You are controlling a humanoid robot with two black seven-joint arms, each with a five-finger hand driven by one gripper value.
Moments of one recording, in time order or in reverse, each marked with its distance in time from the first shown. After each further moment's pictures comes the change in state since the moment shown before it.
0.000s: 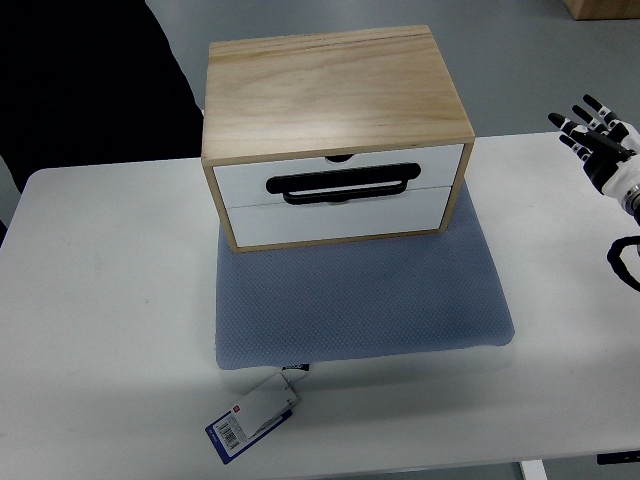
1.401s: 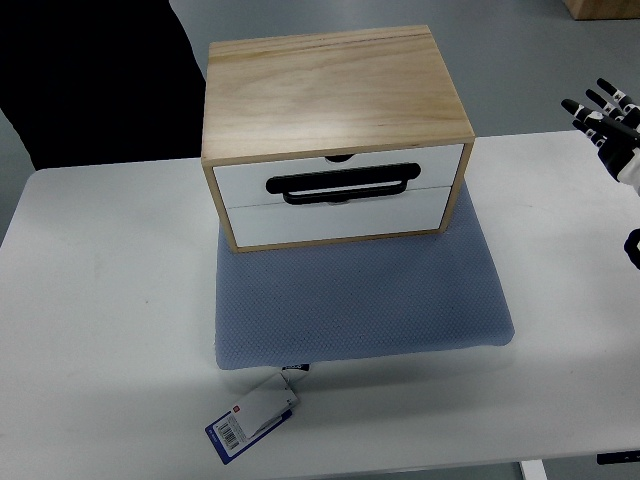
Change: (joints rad) left arm 0.000 0.000 0.001 0.001 0.000 0.000 0.000; right arm 0.022 -0.047 0.001 -0.006 0.000 0.034 0.000
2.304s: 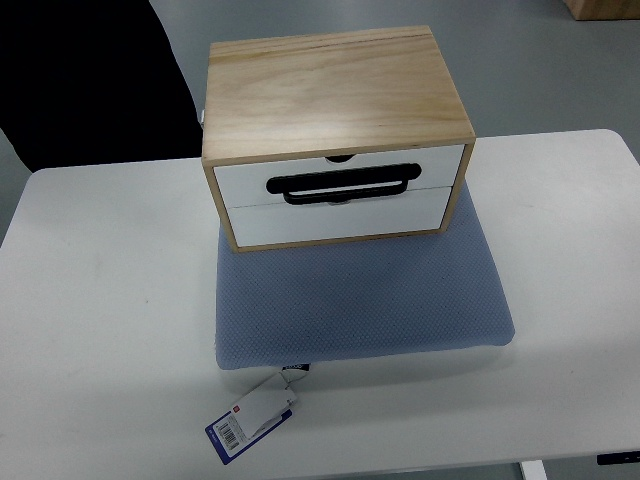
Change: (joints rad) left arm 0.000 0.000 0.000 0.000 0.000 0.000 0.000; right arm 0.600 -0.525 -0.708 0.107 0.398 0.172 0.050
